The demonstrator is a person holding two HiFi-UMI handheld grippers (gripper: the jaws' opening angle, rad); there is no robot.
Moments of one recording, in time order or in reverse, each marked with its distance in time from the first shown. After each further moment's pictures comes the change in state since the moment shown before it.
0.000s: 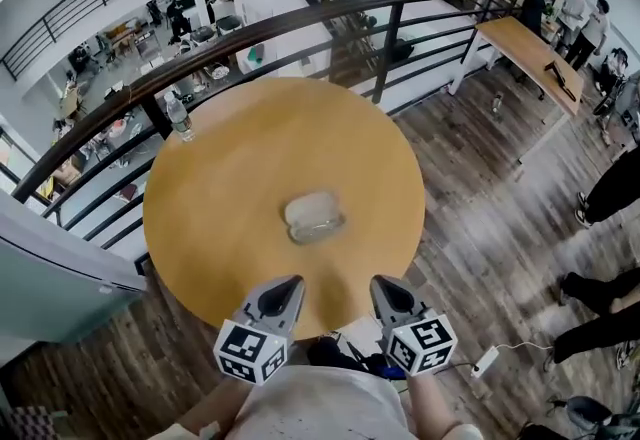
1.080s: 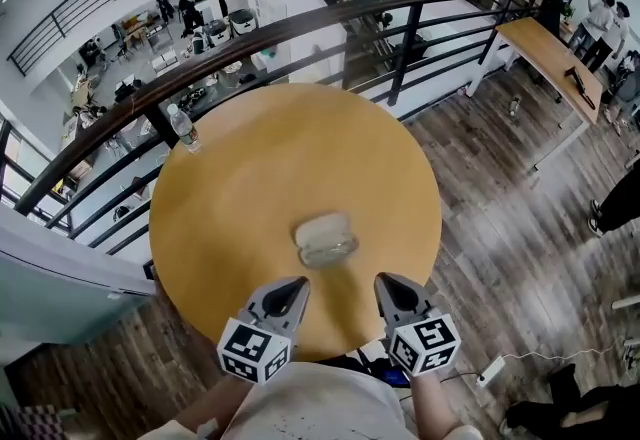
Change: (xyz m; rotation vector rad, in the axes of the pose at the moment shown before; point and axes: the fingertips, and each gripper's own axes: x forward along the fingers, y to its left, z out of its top) left arm 0.042 0.047 0.024 0.020 0.059 0.005; right arm 0.065 -0.022 0.035 -0.004 0.007 0.020
